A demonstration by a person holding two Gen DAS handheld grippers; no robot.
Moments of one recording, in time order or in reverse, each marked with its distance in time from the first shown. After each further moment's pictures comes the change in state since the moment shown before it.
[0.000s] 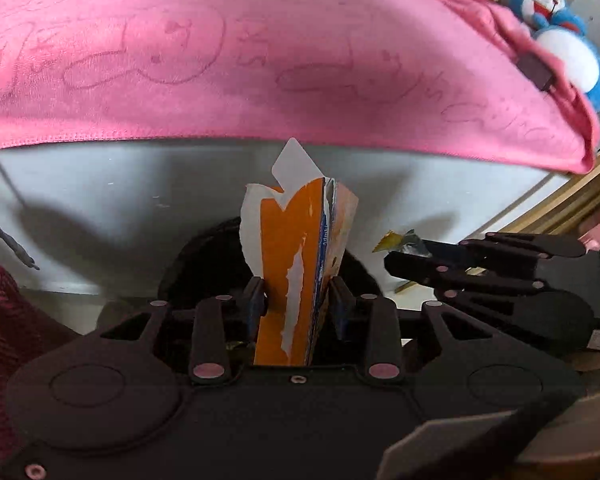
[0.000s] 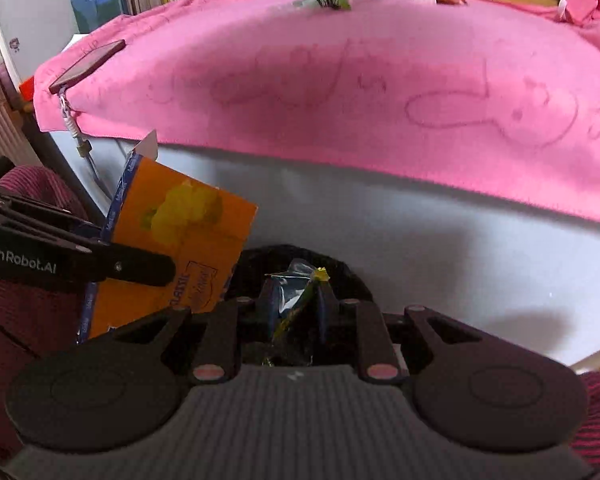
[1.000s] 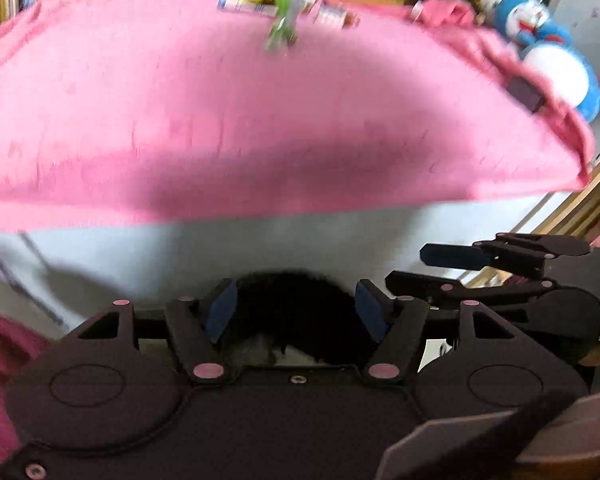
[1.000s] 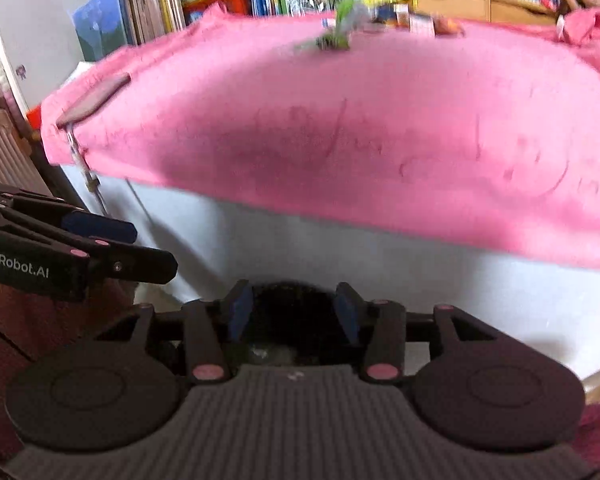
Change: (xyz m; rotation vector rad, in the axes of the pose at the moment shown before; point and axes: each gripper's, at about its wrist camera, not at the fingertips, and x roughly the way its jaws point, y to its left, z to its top) left arm -0.039 -0.012 0.036 0.082 -0.151 0.020; right arm -0.030 -0.008 0.028 -0.001 -0.109 0.028
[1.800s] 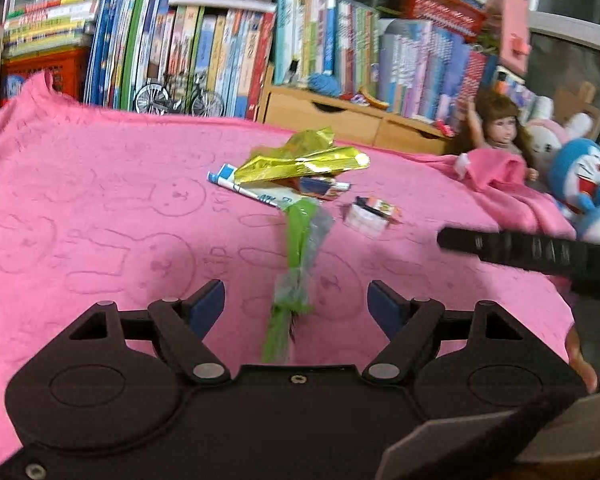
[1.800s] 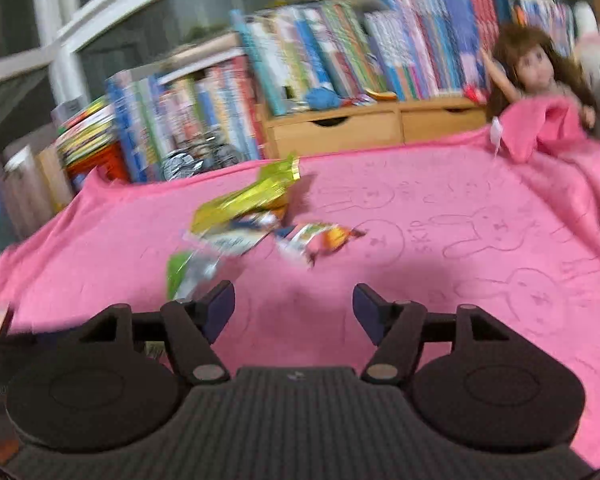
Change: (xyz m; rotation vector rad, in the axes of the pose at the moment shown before) left arm 0.113 0.003 0.224 -0.110 -0.278 0.042; right arm 0.074 -0.131 0.219 0.263 -0.226 -0.188
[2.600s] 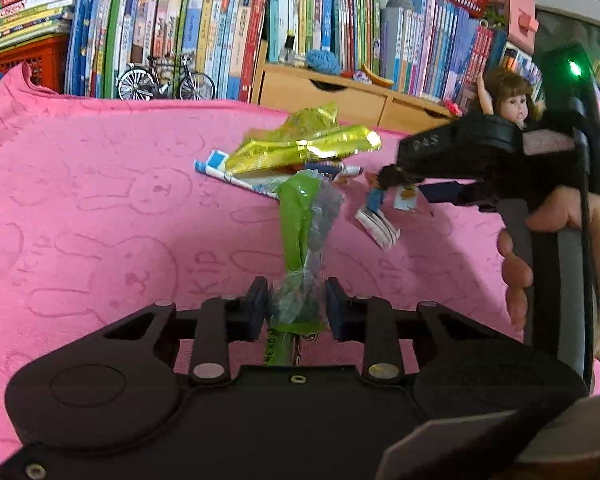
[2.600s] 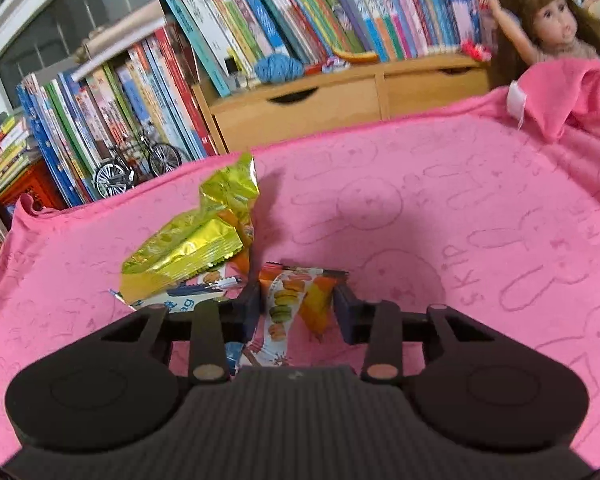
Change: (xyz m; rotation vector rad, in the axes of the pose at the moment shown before) left arm 0.040 0.003 0.000 0.043 0.031 0.002; right arm 0.091 0.008 0.031 0.083 0.056 -0.099
